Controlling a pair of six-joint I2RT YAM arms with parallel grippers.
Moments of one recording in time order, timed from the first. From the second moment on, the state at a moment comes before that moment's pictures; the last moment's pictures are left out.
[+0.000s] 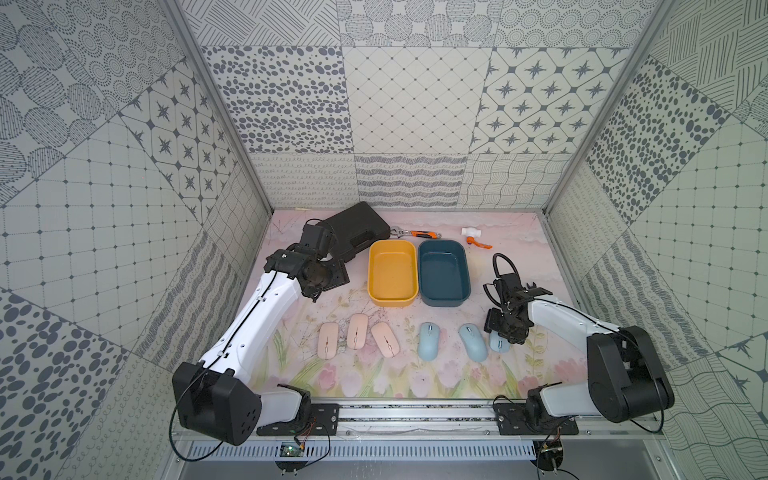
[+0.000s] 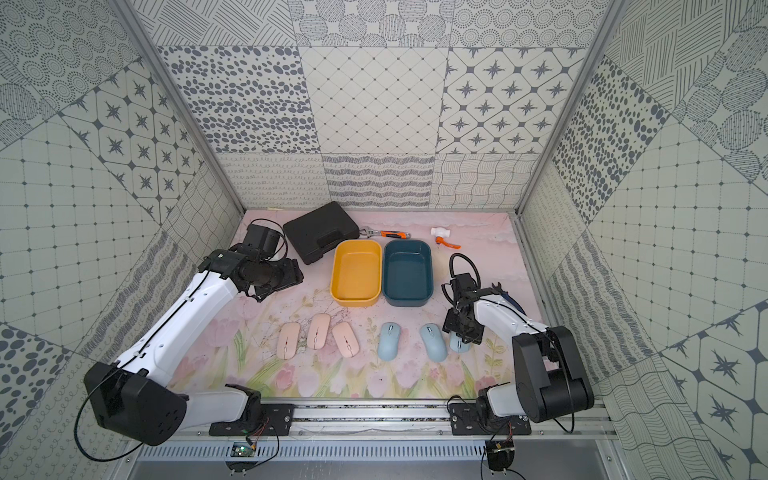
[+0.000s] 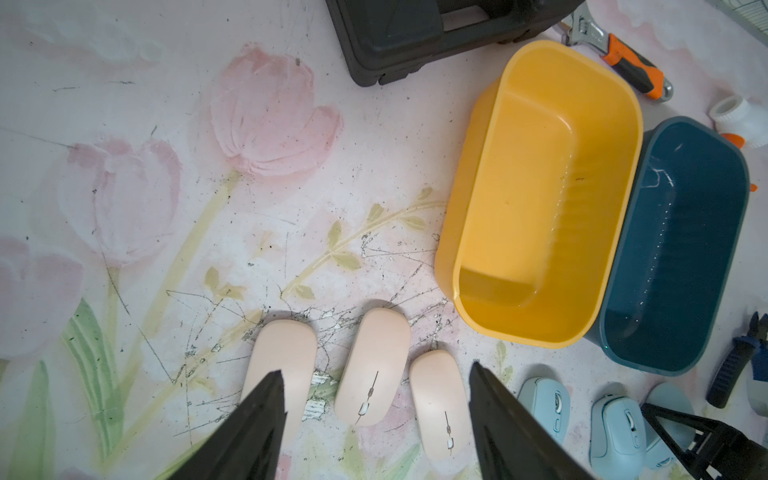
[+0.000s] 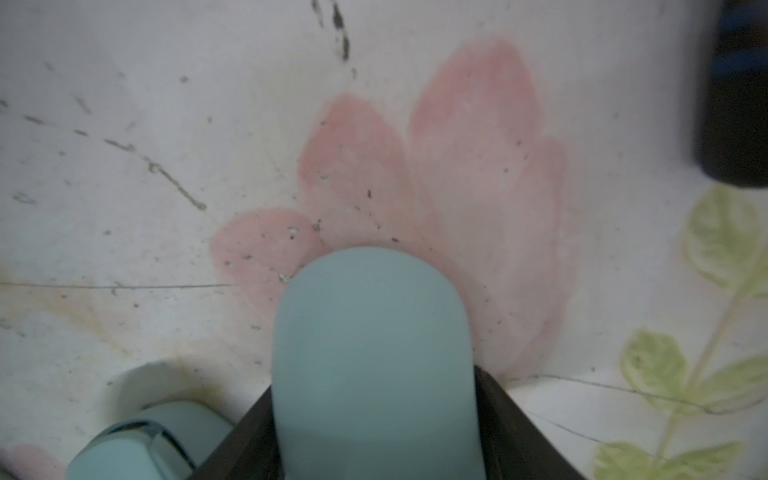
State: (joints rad) left arm -0.28 1.31 1.25 -1.02 -0.01 -0.58; right arm 0.23 1.41 0.71 -0.75 0.03 0.59
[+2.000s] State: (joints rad) left arm -0.28 1.32 1.23 -1.02 -0.01 -0.59; right arm 0.34 1.62 1.43 -0.95 -0.05 0.51
